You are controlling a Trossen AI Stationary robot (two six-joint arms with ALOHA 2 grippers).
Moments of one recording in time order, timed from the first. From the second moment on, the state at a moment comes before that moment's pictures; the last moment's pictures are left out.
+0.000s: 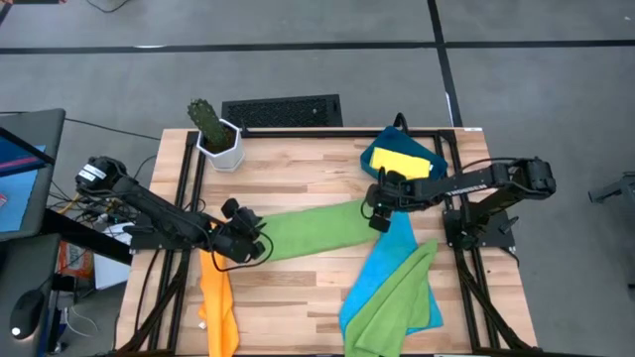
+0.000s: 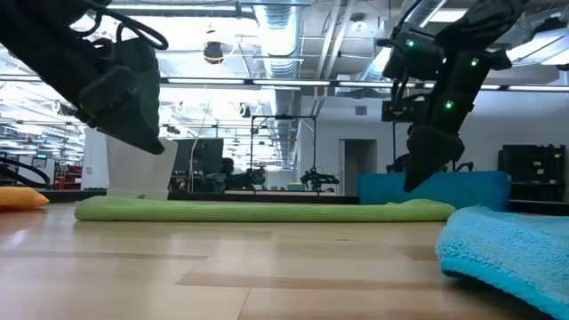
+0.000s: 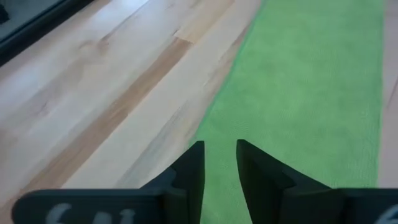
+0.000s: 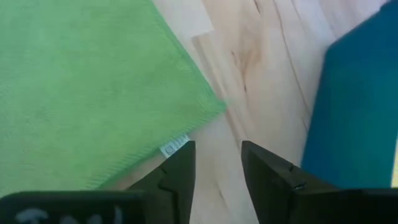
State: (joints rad) left arm -0.41 1.23 0.52 -0.32 -0.77 -0.77; right arm -0.08 1.43 0.68 -0.44 0.31 0.15
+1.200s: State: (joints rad) left arm -0.49 1.73 0.52 0.06 -0.80 -1.03; right arm 0.20 1.42 0.31 0.20 0.34 0.47
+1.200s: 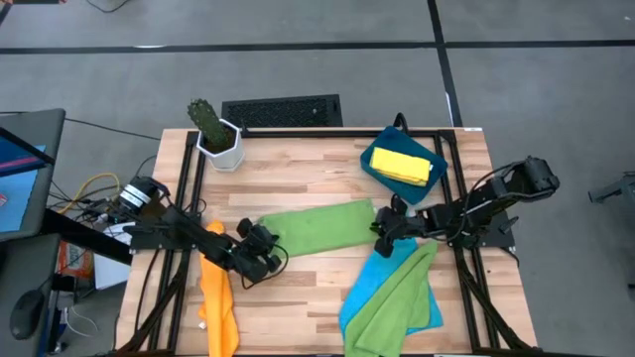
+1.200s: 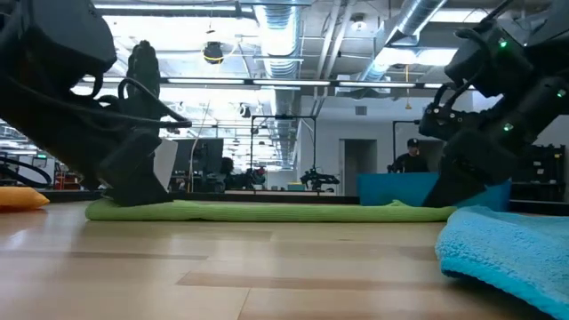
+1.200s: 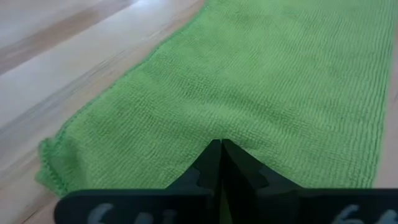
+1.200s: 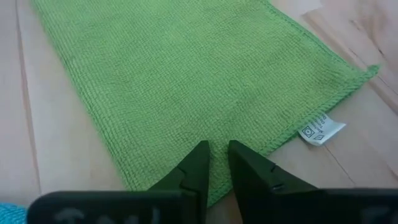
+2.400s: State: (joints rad) left arm -0.48 1.66 0.52 -0.21 -0.78 -0.99; right arm 0.46 1.74 0.31 0.68 0.53 0.36
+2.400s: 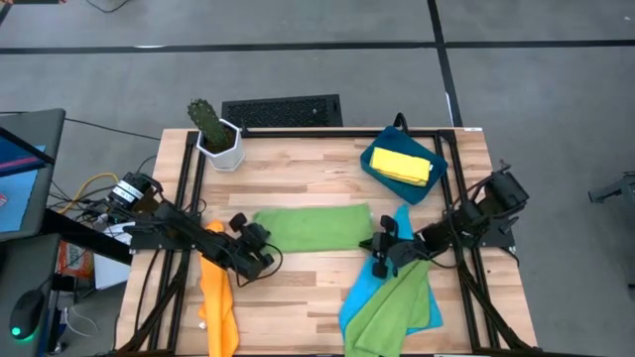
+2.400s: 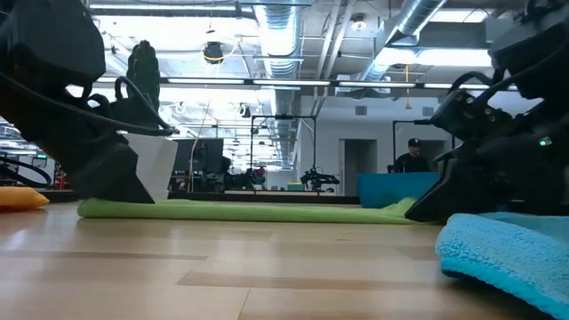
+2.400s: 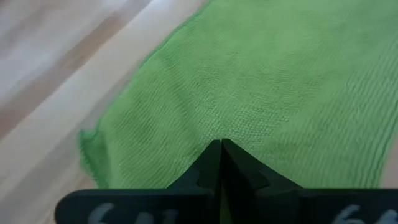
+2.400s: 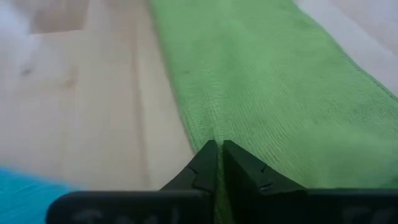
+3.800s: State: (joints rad) left arm -0.64 1.69 0.51 -0.01 -0.97 -1.10; right arm 0.24 2.26 0.58 1.41 0.16 0.06
